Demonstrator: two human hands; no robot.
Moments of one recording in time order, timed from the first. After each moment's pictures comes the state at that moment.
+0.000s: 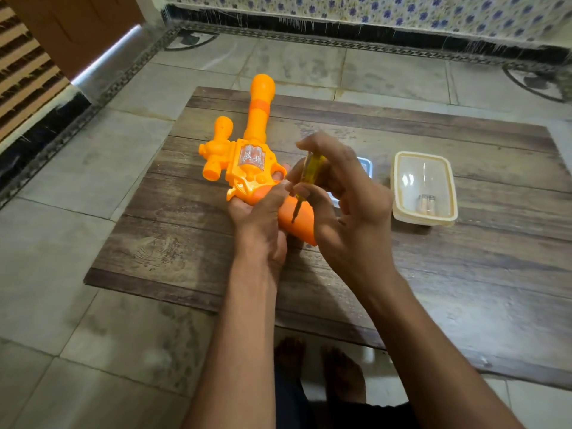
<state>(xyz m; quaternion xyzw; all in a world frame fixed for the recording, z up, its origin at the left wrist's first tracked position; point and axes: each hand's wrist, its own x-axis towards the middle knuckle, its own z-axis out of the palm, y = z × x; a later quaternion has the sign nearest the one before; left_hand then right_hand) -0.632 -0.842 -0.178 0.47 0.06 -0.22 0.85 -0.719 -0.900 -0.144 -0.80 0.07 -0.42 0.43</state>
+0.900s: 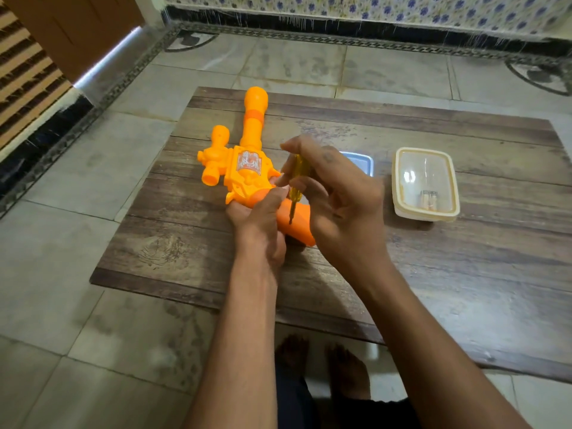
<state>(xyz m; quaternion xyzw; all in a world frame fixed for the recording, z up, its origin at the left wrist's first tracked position) -0.630 -0.839 -0.184 0.48 0.07 -0.20 0.85 -0.711 -0.902 -0.146 -0.79 0.04 -0.41 0.45</state>
